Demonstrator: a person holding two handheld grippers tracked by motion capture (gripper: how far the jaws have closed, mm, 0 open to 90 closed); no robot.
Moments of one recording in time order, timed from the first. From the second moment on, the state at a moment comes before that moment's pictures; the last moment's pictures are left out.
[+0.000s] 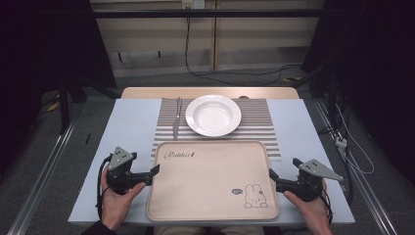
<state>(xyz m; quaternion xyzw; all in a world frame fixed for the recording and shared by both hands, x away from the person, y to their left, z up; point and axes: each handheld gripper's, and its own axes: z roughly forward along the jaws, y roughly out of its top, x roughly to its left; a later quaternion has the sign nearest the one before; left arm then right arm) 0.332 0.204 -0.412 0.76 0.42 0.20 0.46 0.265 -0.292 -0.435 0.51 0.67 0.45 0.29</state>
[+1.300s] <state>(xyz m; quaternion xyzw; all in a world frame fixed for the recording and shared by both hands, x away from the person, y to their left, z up) 0.413 0.177 -0.399 0.77 0.41 0.21 0.45 0.268 -0.291 -0.437 0.50 0.68 0.46 0.28</state>
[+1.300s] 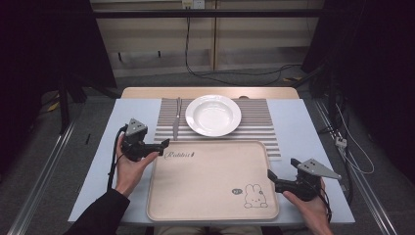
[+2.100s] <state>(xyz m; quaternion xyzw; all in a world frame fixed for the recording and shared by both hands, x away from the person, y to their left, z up) 0.487 0.160 -0.386 0.77 0.43 0.20 0.42 0.270 -0.290 -0.440 0.50 0.69 0.45 0.27</state>
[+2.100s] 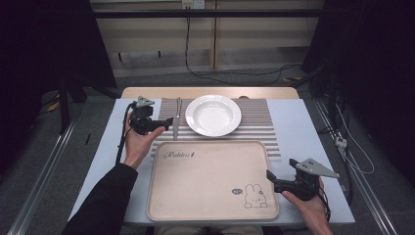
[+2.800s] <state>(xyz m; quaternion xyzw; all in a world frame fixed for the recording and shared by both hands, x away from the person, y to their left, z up) 0.566 0.128 -0.404 0.79 0.45 0.20 0.37 0.271 -0.291 -0.442 0.51 0.69 0.45 0.26</state>
